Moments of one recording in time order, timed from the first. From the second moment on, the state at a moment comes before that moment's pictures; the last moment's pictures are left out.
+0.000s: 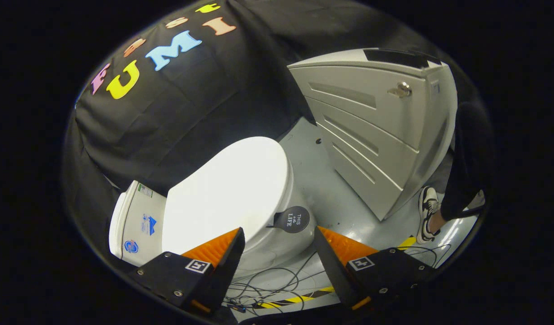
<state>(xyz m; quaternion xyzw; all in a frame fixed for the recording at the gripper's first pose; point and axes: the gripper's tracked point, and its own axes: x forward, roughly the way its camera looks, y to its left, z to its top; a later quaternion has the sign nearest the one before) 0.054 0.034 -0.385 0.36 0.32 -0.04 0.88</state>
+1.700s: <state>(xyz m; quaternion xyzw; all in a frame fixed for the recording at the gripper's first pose) 0.099 0.019 -0.426 0.53 0.24 -0.09 0.81</state>
